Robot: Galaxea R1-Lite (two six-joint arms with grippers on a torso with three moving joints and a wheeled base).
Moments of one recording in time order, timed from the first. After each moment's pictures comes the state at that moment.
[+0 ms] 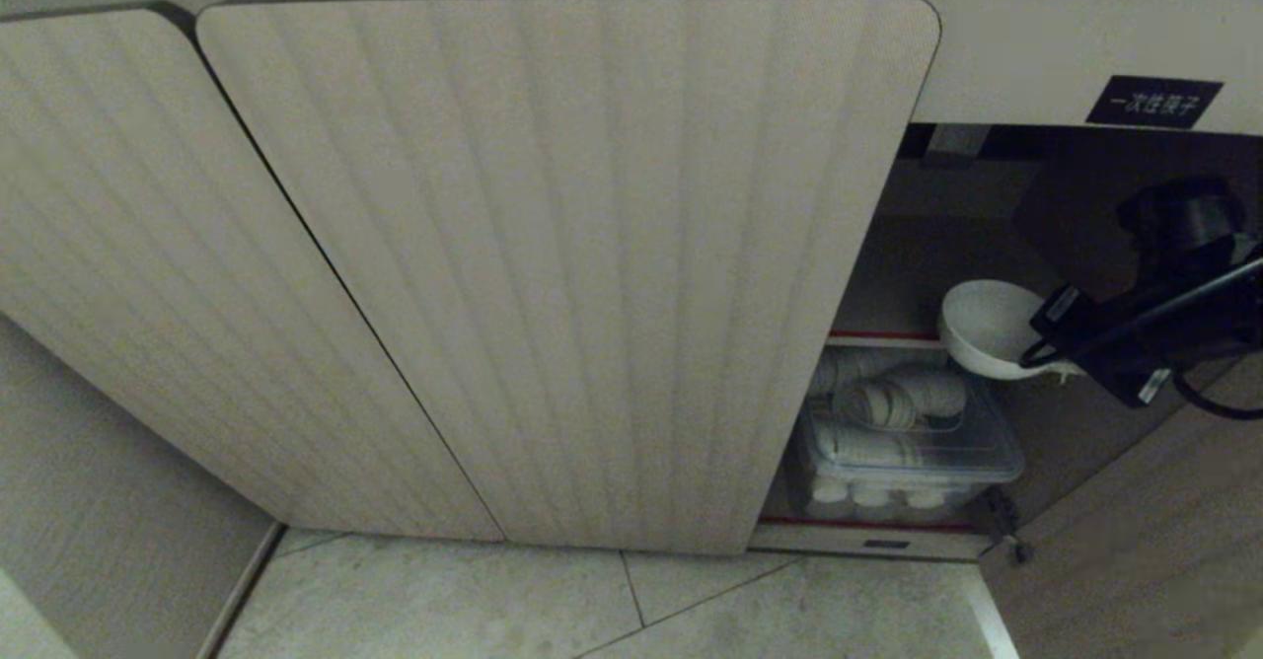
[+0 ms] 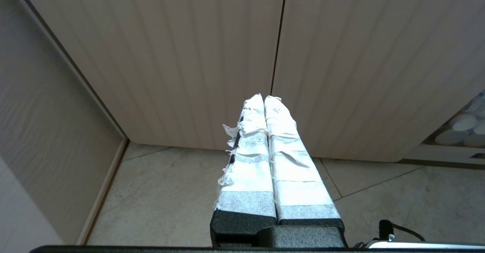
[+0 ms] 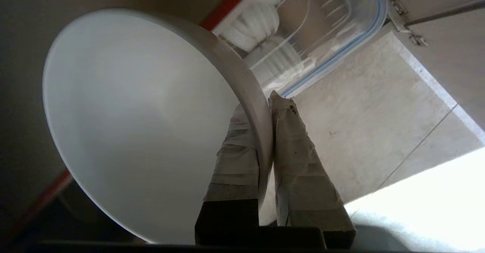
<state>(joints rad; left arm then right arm) 0.00 0.00 0.00 0.00 0.01 -0.03 -0.09 1.81 -1.25 0.18 0.00 0.75</state>
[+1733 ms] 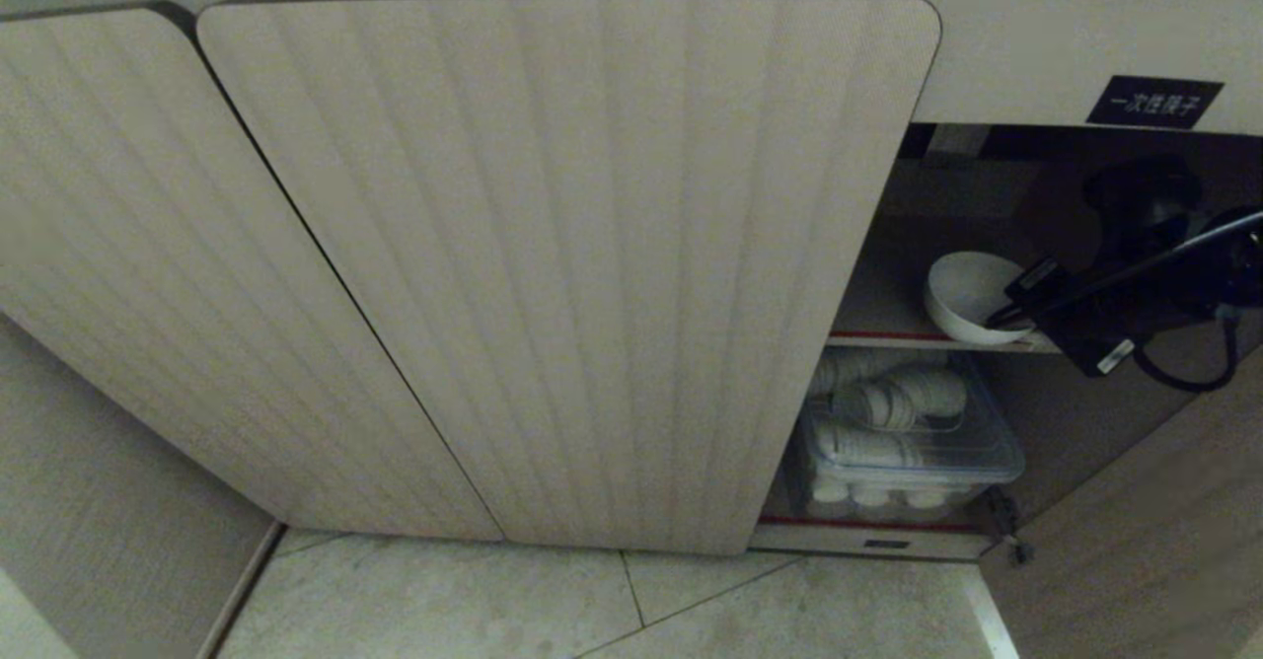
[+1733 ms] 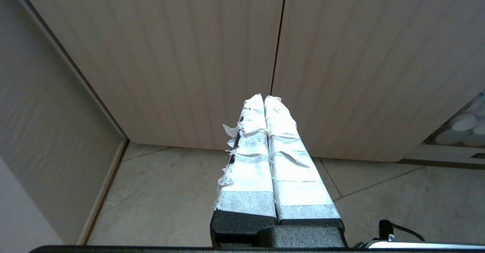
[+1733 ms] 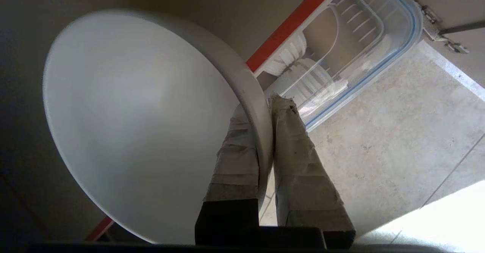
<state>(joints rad) 0.00 0.00 0.00 0.00 0.01 -0.03 -0.05 1.89 -1.38 0.18 -0.05 0.88</state>
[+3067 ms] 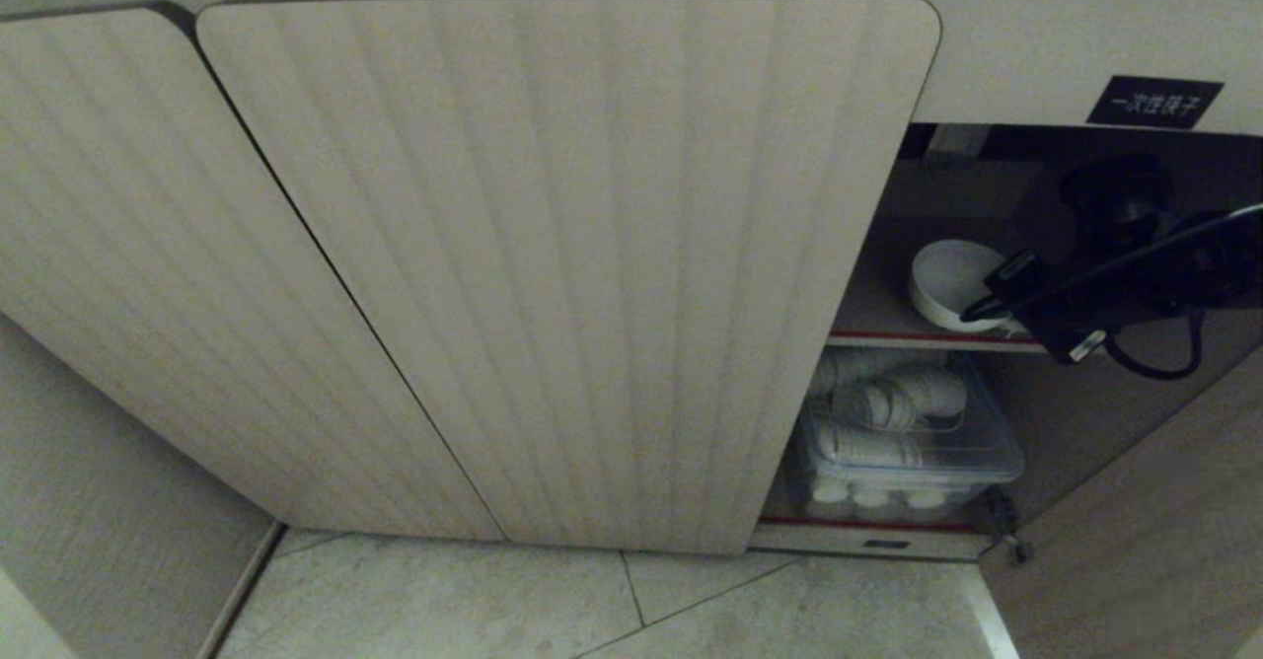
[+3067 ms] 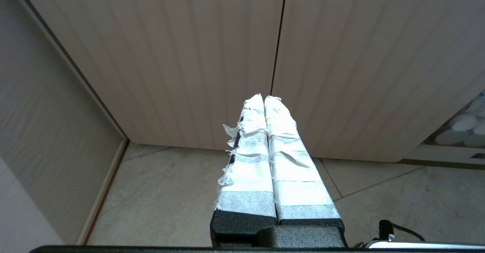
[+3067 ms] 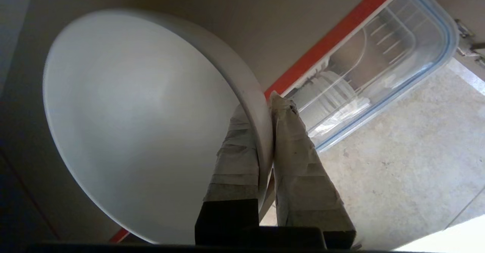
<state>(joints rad) 0.00 0.00 0.00 0.00 0.01 -0.03 -0.02 1.93 -1.41 0.11 -0.07 0.90</state>
